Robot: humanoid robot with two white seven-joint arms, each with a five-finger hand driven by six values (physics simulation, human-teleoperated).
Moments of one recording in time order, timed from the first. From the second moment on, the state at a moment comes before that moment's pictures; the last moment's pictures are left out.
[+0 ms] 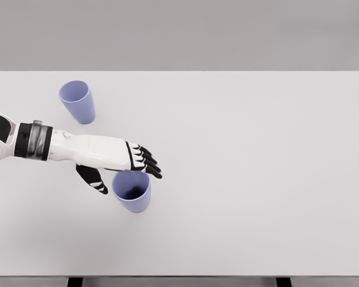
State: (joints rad) left arm -0.90 0.91 -1.12 -1.66 0.01 -0.61 -0.61; right arm 0.01 0.00 -0.04 0.13 0.07 -0.13 0.50
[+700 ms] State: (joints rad) left arm -0.88 0.89 -1.12 -1.64 -0.02 -0.61 -0.60; right arm 0.01 0.00 -0.04 0.13 0.07 -0.13 0.50
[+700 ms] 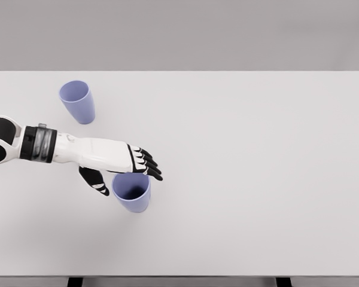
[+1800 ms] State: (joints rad) left arm -0.85 0.90 -1.09 -1.64 -0.03 -0.61 -0.57; right arm 0.01 0.00 -0.04 0.13 0.07 -0.13 0.50
